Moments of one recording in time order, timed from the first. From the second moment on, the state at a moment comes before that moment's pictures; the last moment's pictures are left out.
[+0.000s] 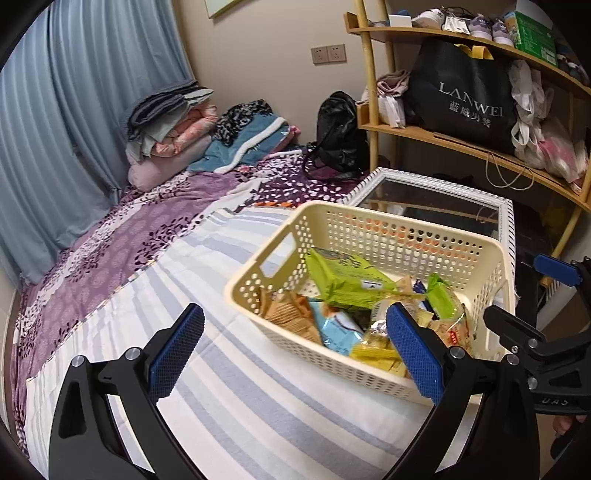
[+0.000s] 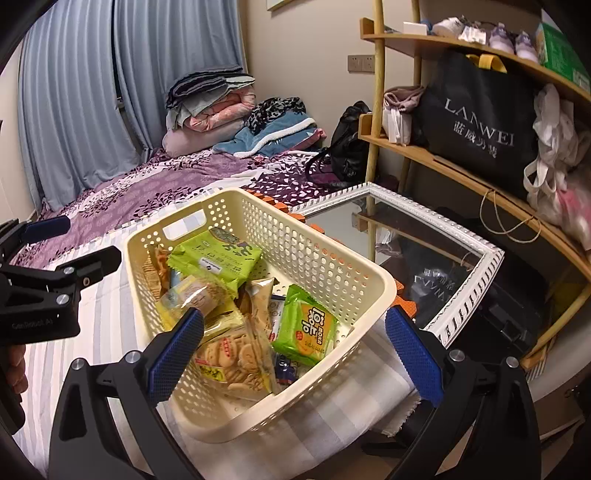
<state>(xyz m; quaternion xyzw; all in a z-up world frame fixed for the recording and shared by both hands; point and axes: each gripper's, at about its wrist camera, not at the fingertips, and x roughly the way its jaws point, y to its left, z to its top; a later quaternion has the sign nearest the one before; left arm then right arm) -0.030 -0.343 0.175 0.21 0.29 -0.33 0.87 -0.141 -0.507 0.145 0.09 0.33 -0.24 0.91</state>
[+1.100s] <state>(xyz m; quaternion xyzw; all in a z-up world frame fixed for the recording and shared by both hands) -0.051 -0.312 0.173 0.26 0.26 -0.29 0.89 -0.144 -0.456 0.146 -0.01 0.35 -0.30 0.89</state>
